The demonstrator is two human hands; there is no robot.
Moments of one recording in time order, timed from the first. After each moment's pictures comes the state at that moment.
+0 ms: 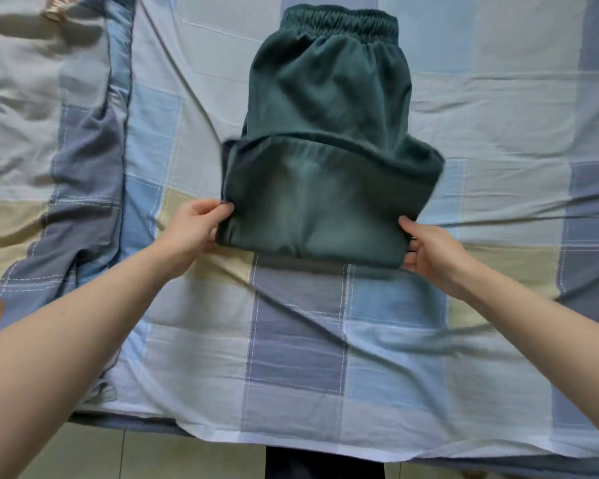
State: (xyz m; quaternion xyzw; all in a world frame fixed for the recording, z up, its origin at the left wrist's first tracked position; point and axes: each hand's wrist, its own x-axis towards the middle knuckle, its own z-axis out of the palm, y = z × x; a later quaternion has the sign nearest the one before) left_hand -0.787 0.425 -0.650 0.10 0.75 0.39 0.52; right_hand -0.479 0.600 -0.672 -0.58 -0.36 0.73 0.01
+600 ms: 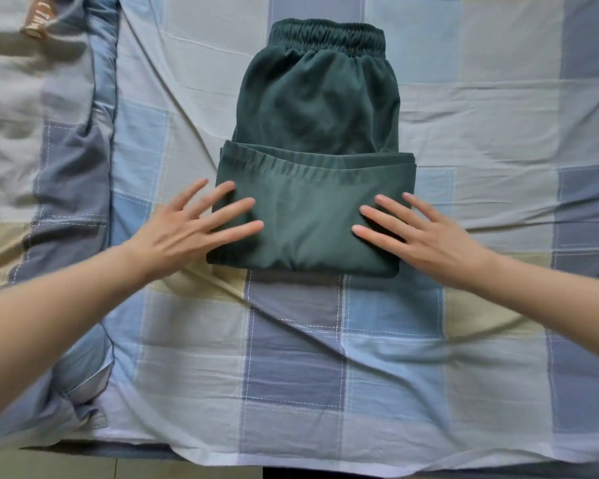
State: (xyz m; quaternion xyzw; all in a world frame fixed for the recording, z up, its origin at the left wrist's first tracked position) left_hand -0.833 0.429 -0.661 0.83 0.54 -0.11 -0.02; right_hand -0.473 0.635 -0.653 -0.02 -0.99 -0.06 -0.11
